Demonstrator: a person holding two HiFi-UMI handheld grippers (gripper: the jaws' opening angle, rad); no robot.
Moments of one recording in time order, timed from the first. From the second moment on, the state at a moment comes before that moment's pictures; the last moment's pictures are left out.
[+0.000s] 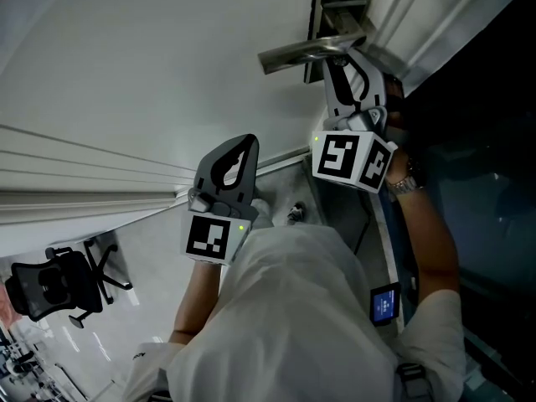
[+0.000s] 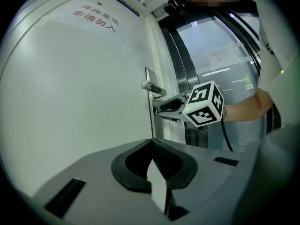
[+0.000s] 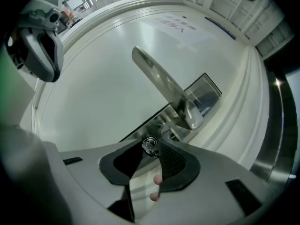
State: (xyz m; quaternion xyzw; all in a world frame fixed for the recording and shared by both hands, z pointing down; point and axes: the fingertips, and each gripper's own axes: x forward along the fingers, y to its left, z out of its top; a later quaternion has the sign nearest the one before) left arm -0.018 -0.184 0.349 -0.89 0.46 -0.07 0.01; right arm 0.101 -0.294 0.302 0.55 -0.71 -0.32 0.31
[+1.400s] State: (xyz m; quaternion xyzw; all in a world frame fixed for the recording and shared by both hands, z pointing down) left arm -0.024 -0.181 0.355 -0.88 0.46 -0.06 0.00; right arm 0.113 -0.300 0.294 0.56 -0.82 0.06 0.06
